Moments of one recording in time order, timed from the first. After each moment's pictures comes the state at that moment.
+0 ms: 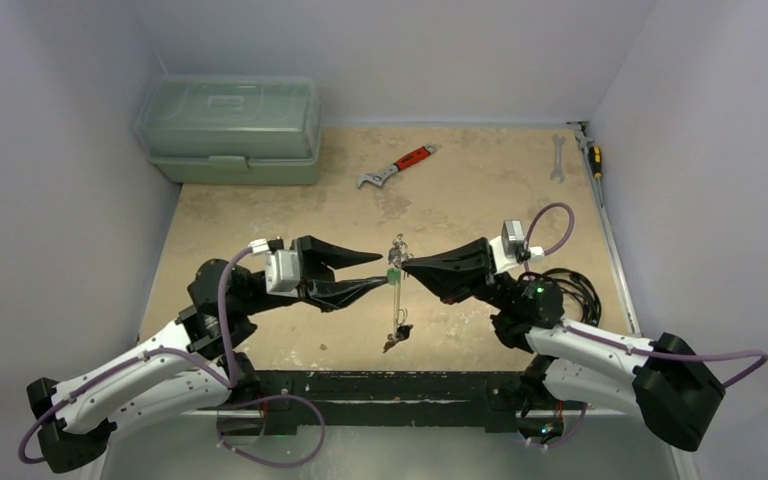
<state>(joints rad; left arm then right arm) -0.98 0.69 0.72 0.35 0.41 -0.03 0.82 1.02 0.35 1.48 -0.44 0.67</state>
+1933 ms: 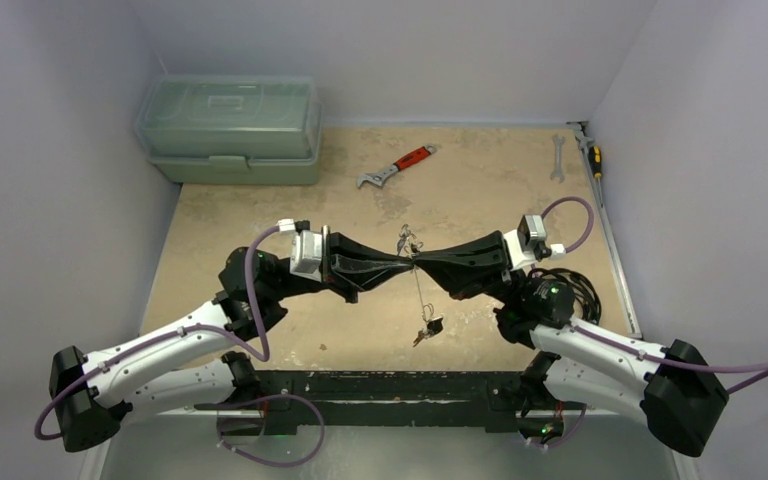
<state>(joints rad) -0.98 0.91 0.74 0.66 0.49 -0.18 0.82 0.98 0.44 1.50 -0.44 0.72</state>
